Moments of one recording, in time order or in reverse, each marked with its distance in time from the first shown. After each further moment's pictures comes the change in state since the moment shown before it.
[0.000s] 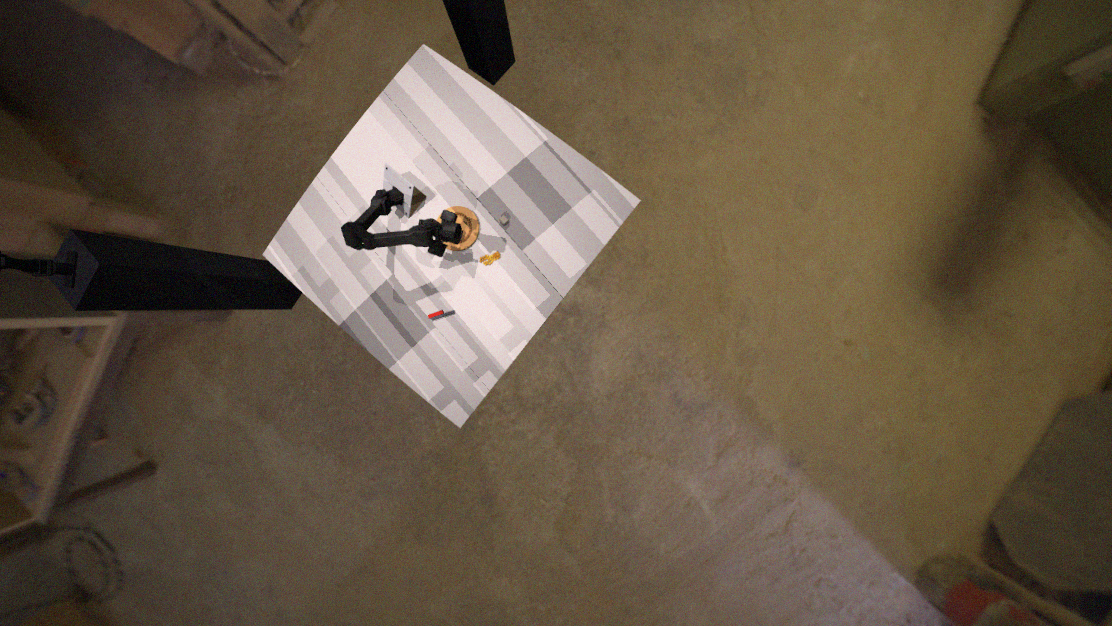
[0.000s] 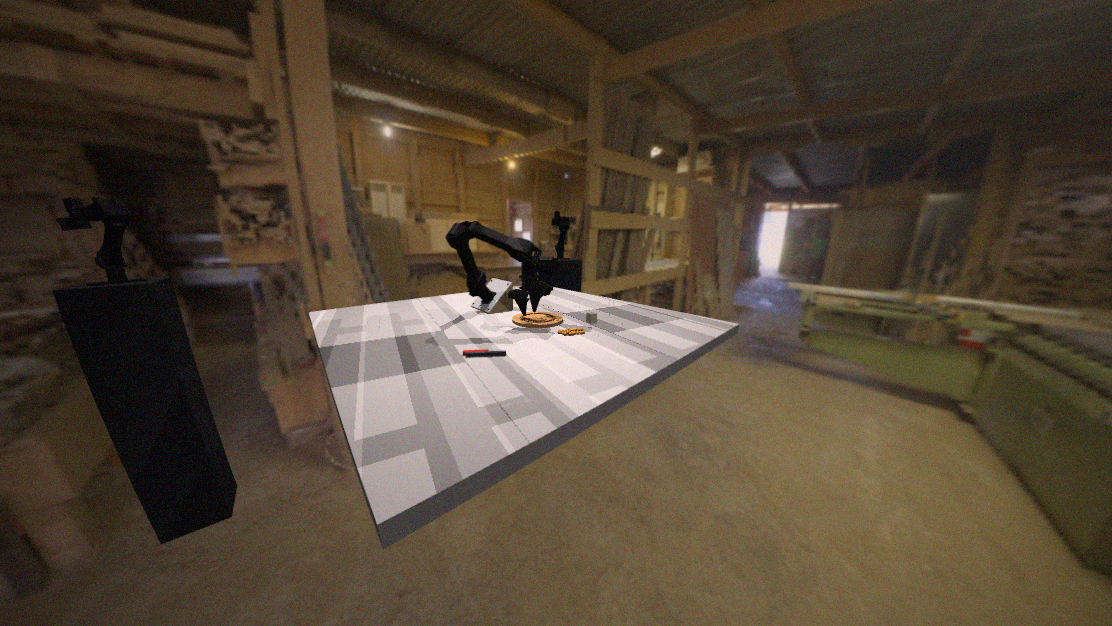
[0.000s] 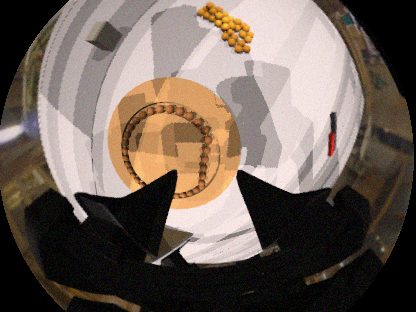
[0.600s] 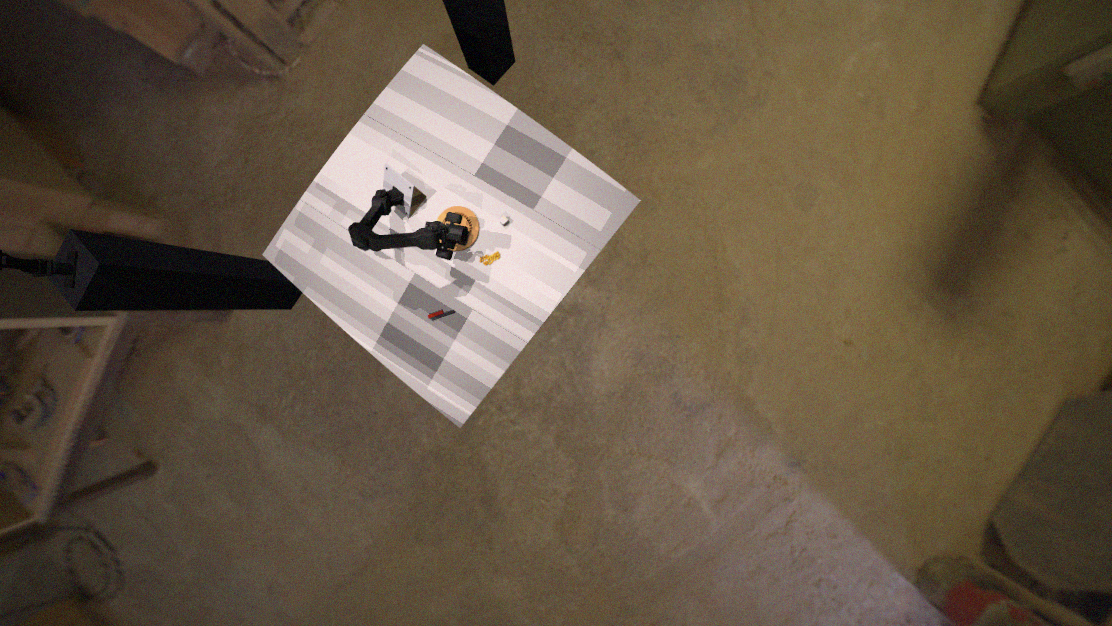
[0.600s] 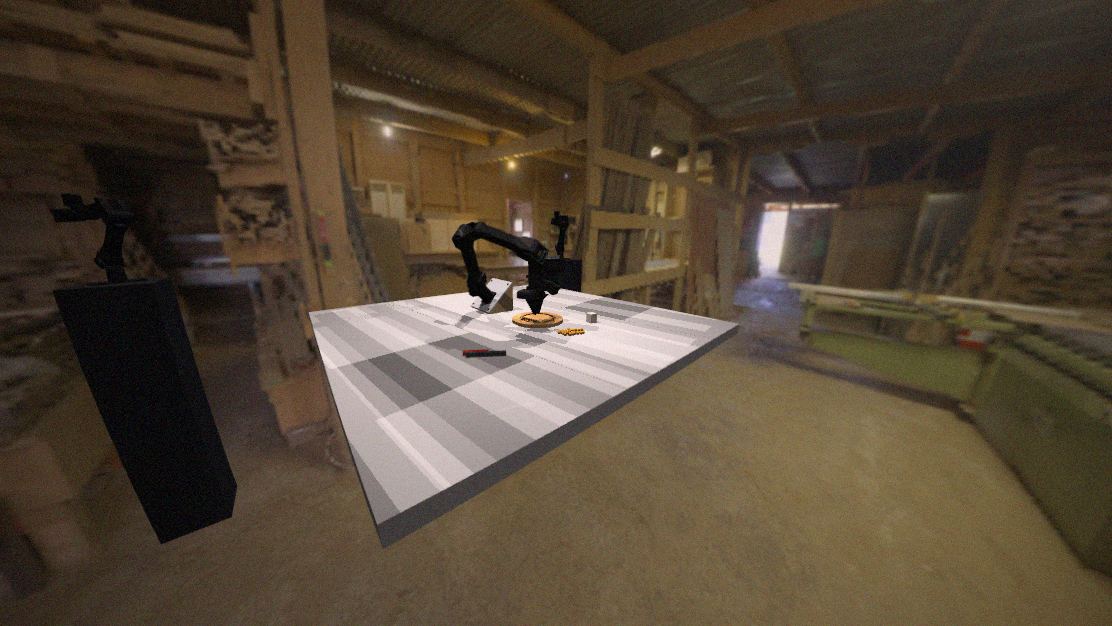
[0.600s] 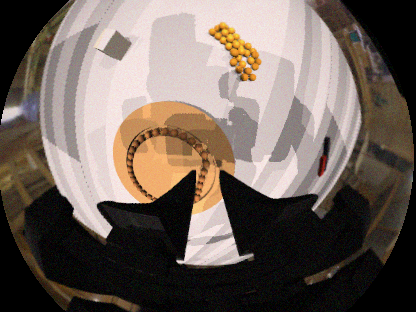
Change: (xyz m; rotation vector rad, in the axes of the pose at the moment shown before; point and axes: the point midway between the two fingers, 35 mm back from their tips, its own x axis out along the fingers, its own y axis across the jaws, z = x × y) arm -0.005 -0.001 0.032 -0.096 -0.013 0.003
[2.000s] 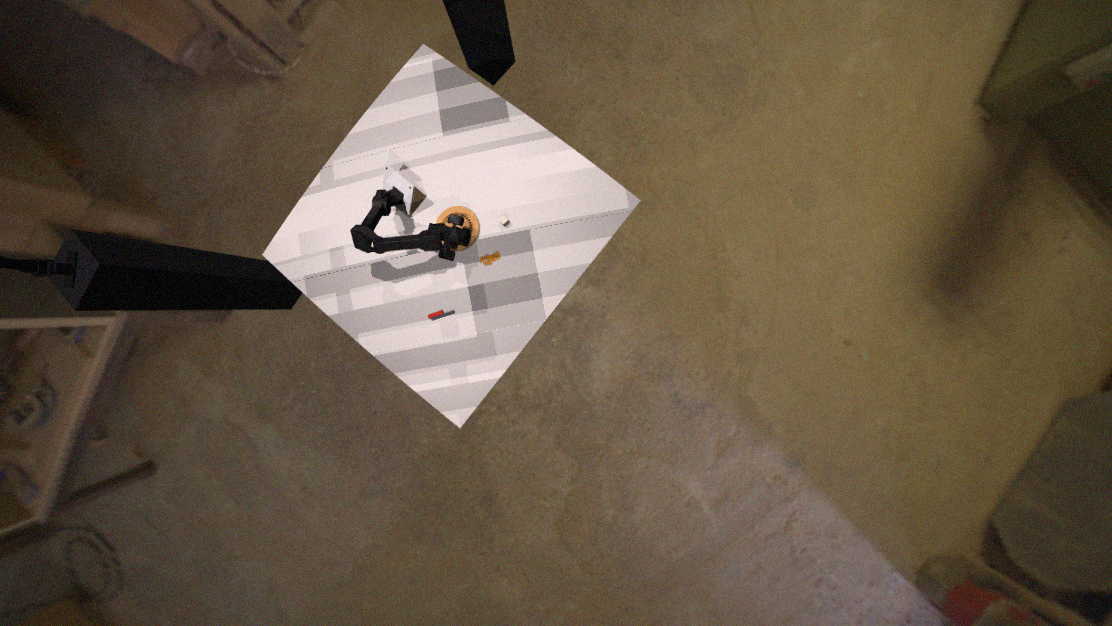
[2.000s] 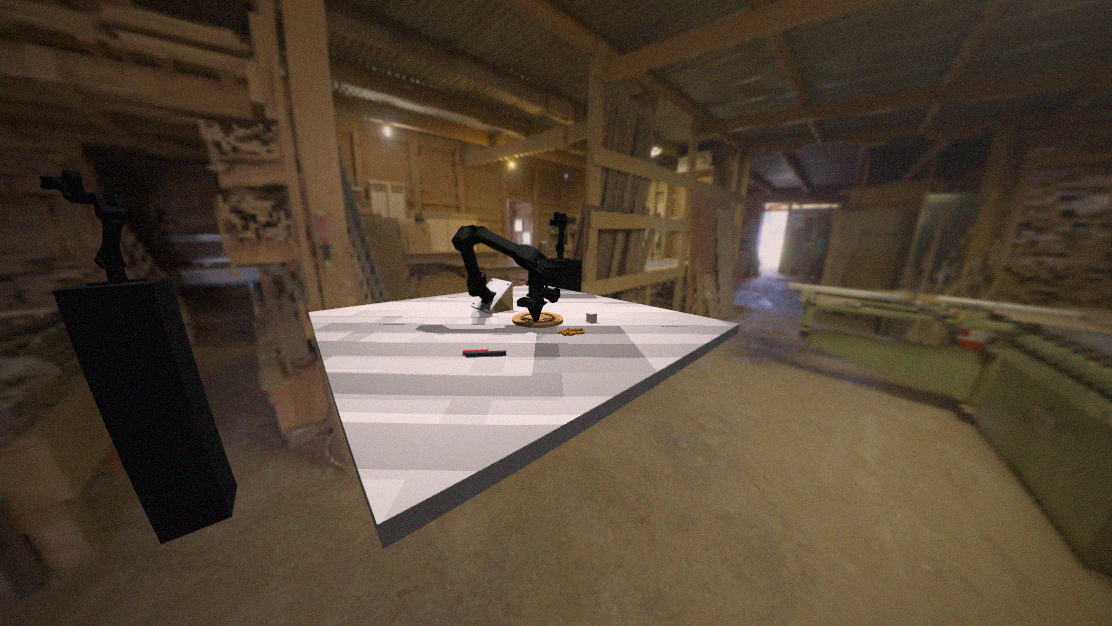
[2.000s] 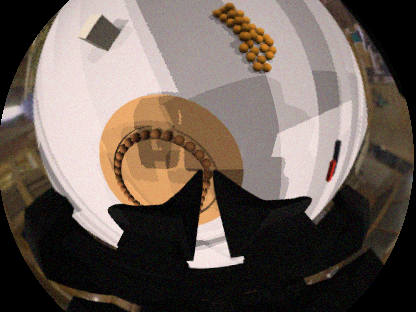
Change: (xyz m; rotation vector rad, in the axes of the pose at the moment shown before) arm 0.028 0.000 -0.001 -0.003 0.006 0.004
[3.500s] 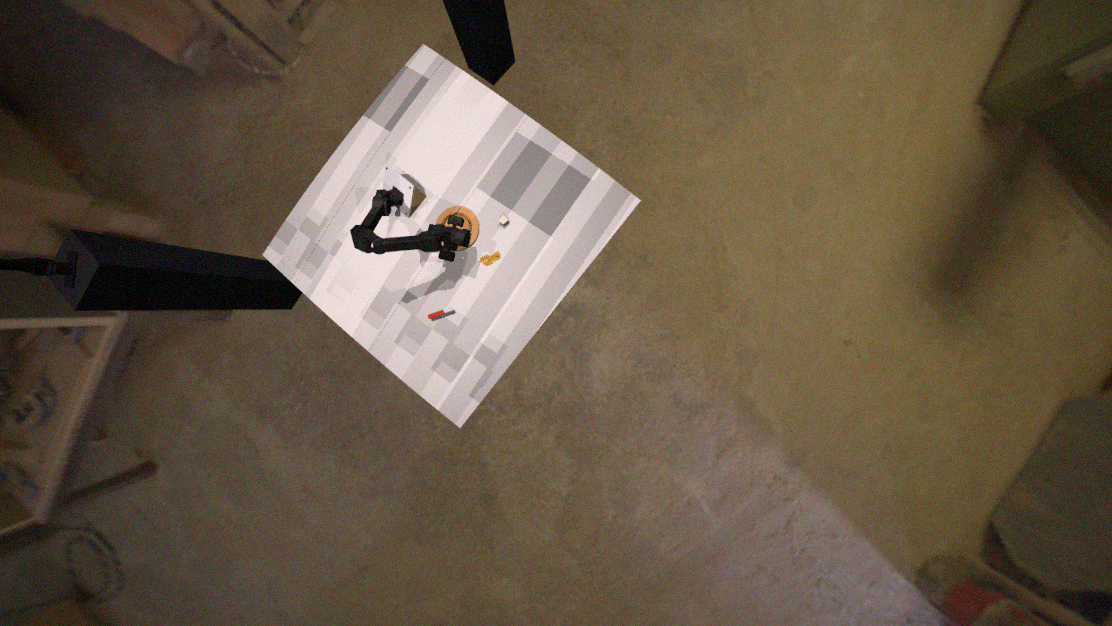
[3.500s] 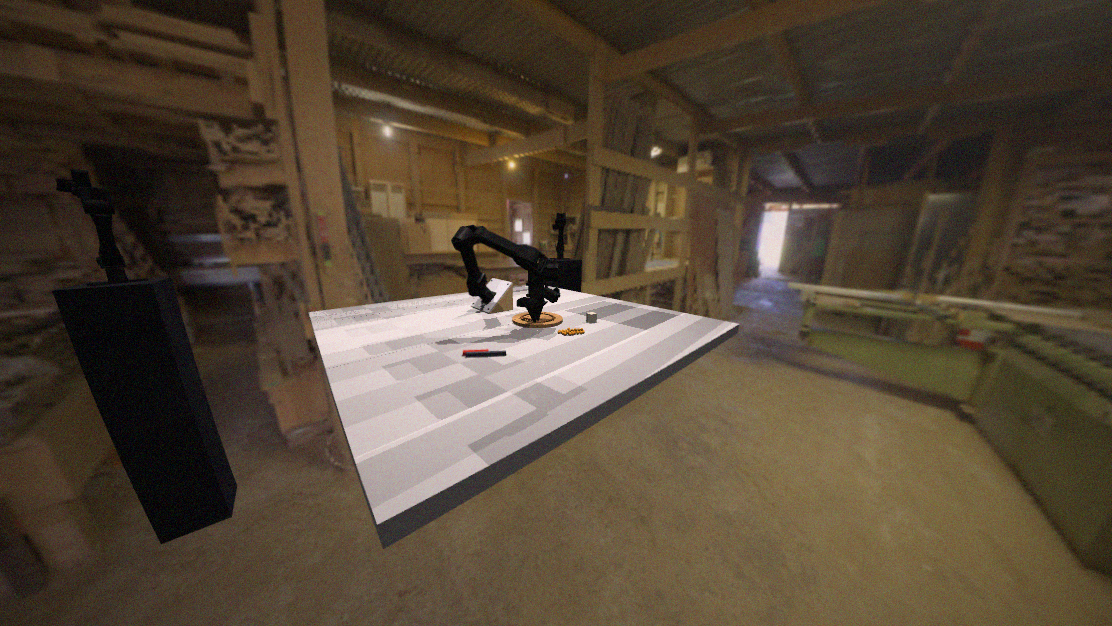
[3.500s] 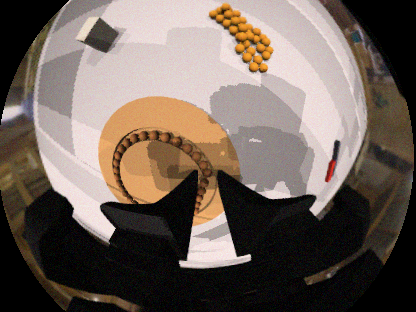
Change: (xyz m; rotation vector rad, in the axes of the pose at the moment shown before) arm -0.001 -0.004 0.001 0.000 -0.001 0.000
